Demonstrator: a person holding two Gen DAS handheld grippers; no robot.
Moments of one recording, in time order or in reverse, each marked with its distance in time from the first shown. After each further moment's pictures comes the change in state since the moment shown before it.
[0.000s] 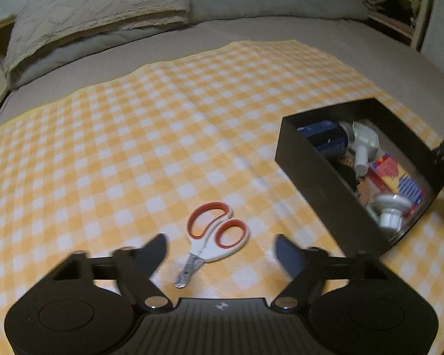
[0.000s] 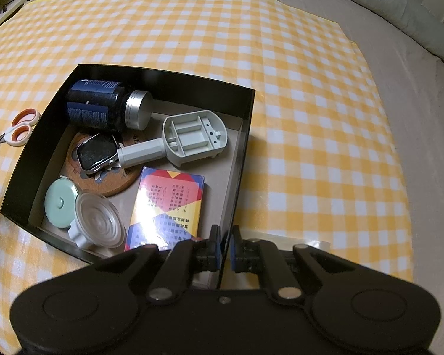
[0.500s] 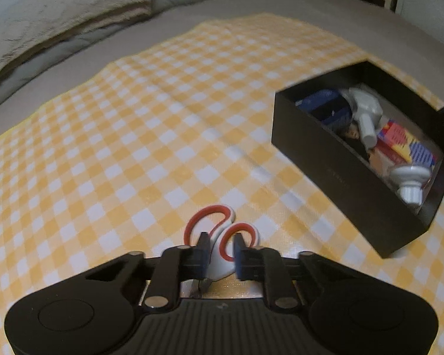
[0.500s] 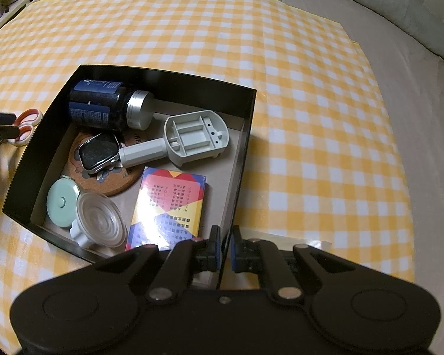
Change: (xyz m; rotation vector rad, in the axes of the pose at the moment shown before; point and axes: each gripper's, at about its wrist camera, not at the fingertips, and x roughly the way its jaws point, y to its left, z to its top) left arm 0.043 0.001 0.013 0.160 0.071 -0.041; right arm -0.001 -0.002 -0.001 -0.005 -0.001 0.006
